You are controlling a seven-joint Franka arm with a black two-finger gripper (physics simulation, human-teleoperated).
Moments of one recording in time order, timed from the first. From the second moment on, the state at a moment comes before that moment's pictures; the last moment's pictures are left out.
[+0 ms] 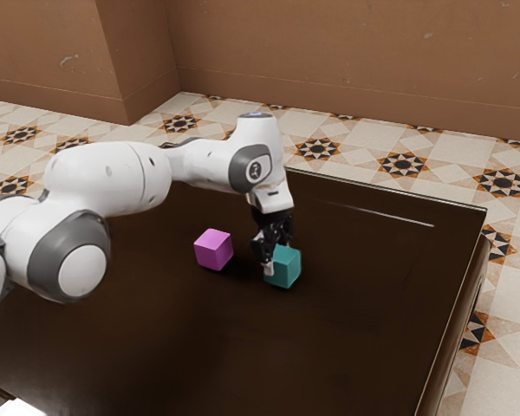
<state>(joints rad) -0.13 0.87 -0.03 -1.14 -0.14 1.87 1.45</state>
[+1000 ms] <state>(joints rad) 0.08 0.51 -0.02 -1.41 -0.10 1.84 1.66</state>
